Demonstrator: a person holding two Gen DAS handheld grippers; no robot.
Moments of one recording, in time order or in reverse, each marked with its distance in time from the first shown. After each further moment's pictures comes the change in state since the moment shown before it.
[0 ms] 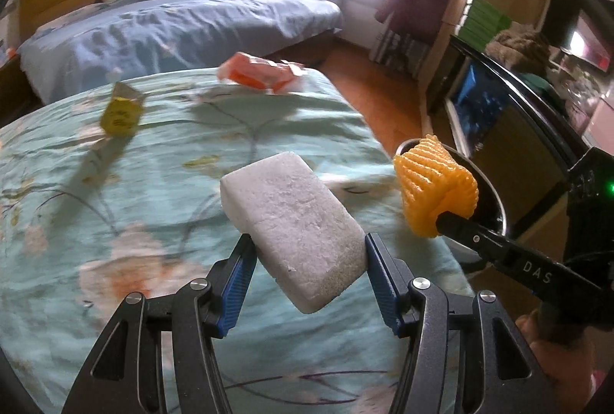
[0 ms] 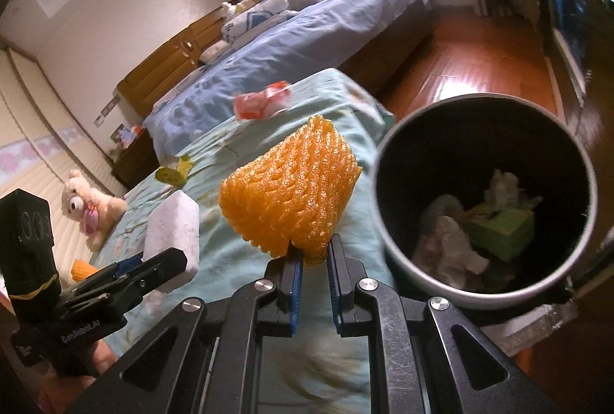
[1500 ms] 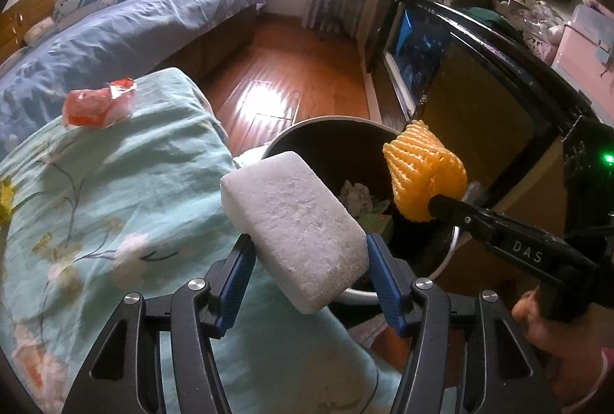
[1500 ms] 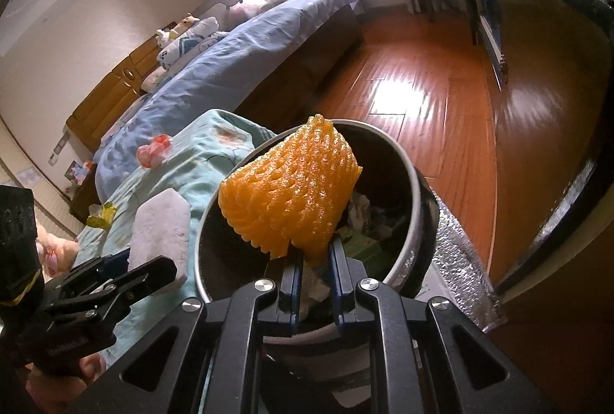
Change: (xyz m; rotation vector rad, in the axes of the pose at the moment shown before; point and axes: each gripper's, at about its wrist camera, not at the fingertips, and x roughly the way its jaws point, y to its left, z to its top) left arm 0.104 -0.114 0.044 0.207 0.111 -0.120; right arm -0.039 -0.118 0.026 0.120 -0.036 -0.170
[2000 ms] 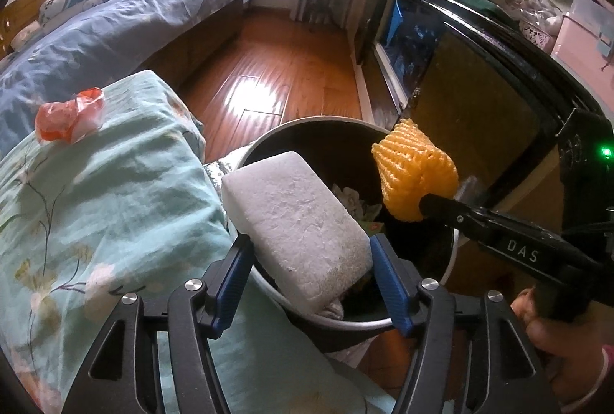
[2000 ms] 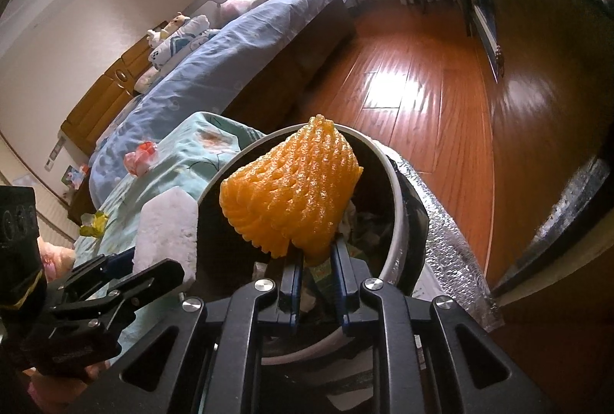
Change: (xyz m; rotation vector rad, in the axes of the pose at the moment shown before) left arm 0.025 -0.011 0.015 0.025 0.024 -0.019; right arm 0.012 -0.013 0.013 0.031 0.026 -0.004
